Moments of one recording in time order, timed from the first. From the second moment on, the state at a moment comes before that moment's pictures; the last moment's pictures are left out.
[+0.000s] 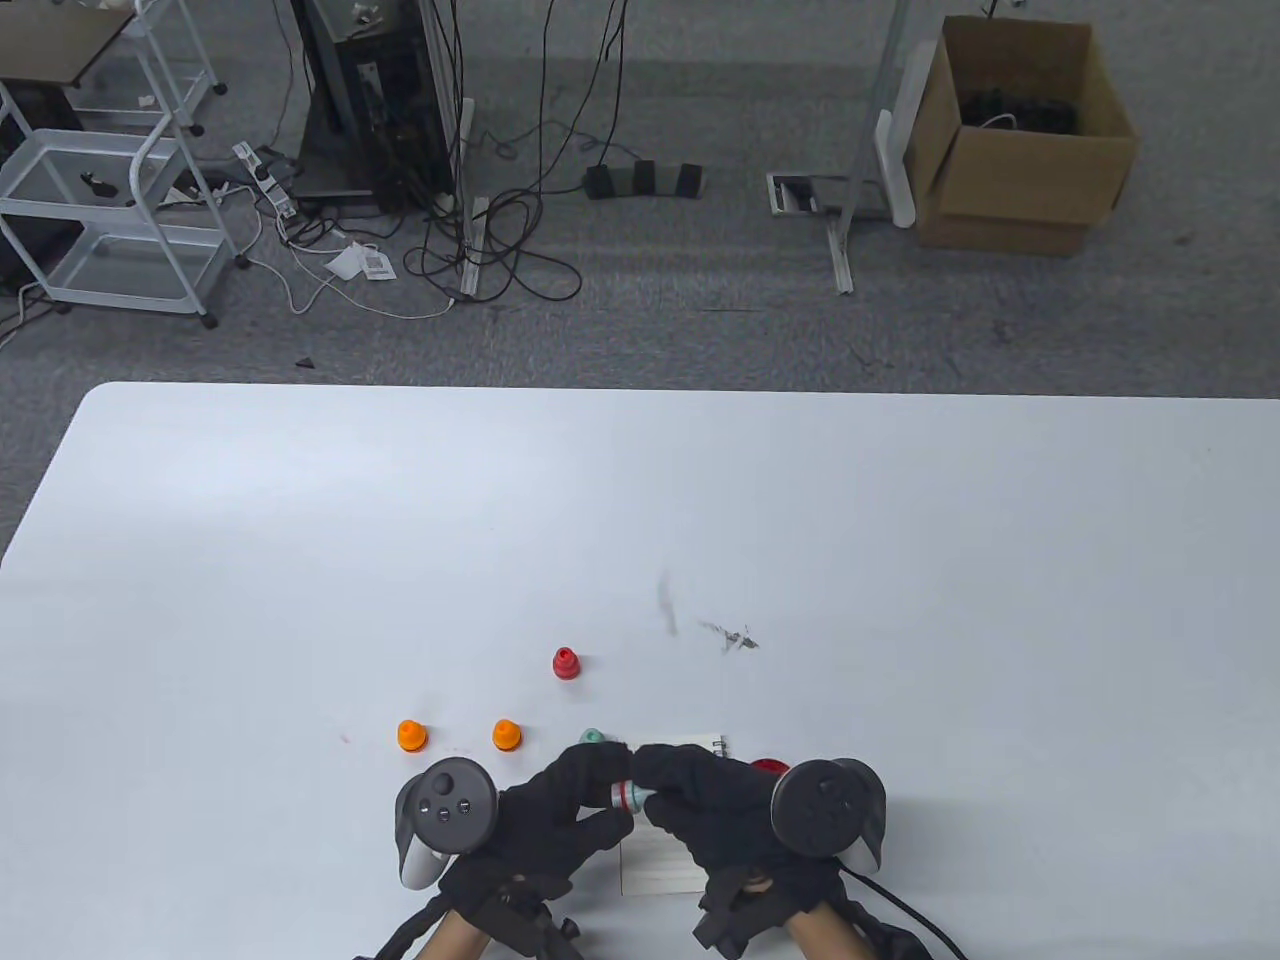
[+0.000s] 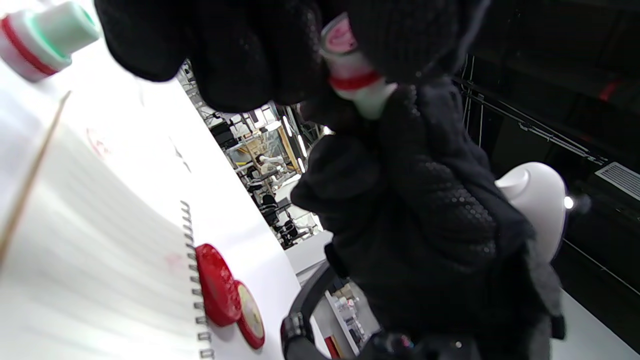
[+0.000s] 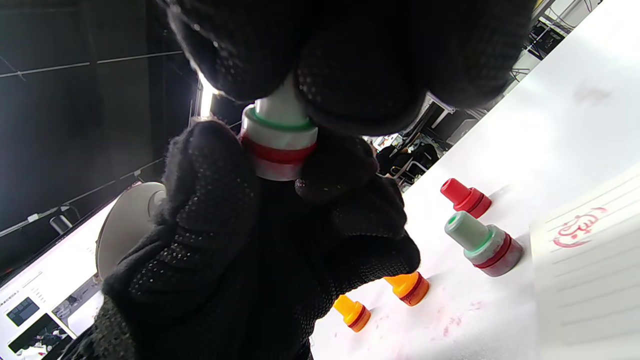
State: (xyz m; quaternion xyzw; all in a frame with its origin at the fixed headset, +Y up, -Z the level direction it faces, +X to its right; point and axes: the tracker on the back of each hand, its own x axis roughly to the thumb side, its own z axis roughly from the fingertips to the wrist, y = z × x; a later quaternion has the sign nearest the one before) left_hand -0.143 -0.775 -0.208 -0.05 -0.25 0.54 0.80; right_hand 0.091 -0.740 -0.212 0.28 -0.02 0.83 0.48
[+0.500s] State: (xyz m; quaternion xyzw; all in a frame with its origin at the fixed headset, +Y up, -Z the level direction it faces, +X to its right) left_hand -0.167 -0.760 -0.206 0.01 -0.24 0.40 0.88; right_hand 0.097 -0.740 -0.215 0.27 -0.02 0.83 0.48
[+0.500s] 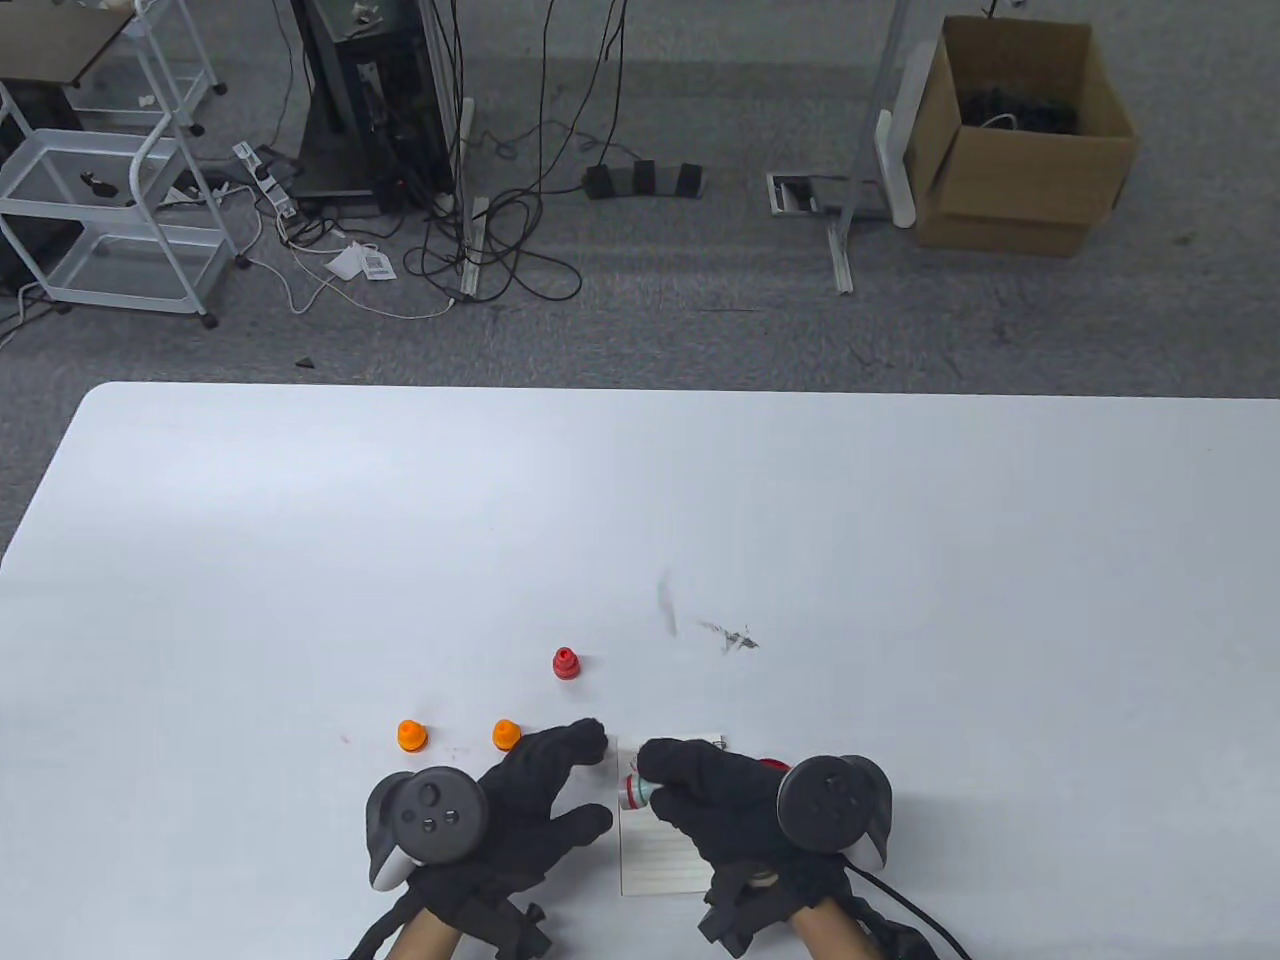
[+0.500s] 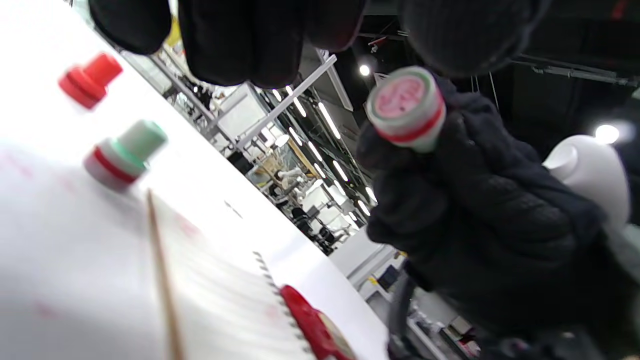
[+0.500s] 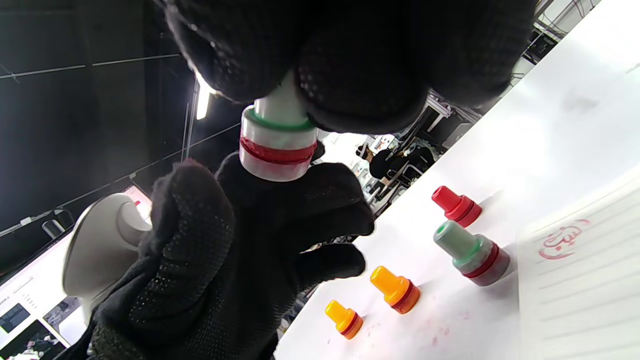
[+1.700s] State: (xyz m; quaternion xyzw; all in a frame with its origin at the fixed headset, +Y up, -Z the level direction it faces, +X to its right) left_hand -0.188 -0.747 -0.204 0.07 -0.19 0.07 0.98; right_hand 0.258 -0.721 -0.352 0.05 0.06 1.00 -0.03
